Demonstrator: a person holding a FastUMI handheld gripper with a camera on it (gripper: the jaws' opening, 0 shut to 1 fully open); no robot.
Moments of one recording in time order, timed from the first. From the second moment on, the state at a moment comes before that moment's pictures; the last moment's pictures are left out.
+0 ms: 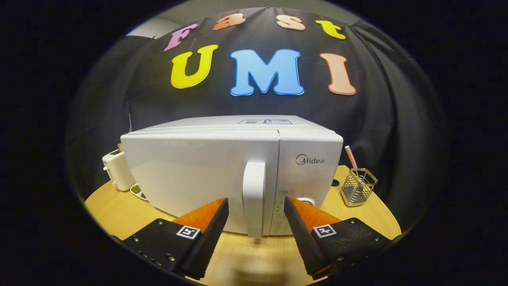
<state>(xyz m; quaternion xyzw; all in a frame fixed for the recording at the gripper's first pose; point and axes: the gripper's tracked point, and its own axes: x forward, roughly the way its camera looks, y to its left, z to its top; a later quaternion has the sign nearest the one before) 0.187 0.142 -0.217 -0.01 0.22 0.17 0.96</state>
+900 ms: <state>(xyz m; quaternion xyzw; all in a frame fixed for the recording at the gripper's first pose) 0.188 0.146 -0.225 -0.03 0.26 0.17 0.95</state>
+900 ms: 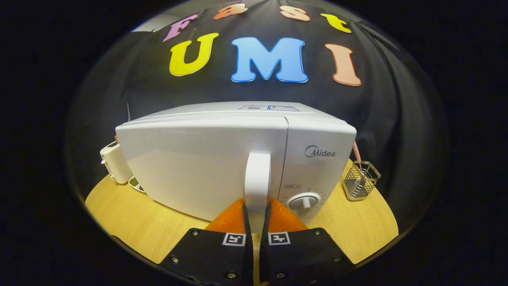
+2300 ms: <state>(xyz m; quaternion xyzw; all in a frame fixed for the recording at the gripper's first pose) 0.068 0.161 -0.212 -0.05 0.33 0.20 0.92</state>
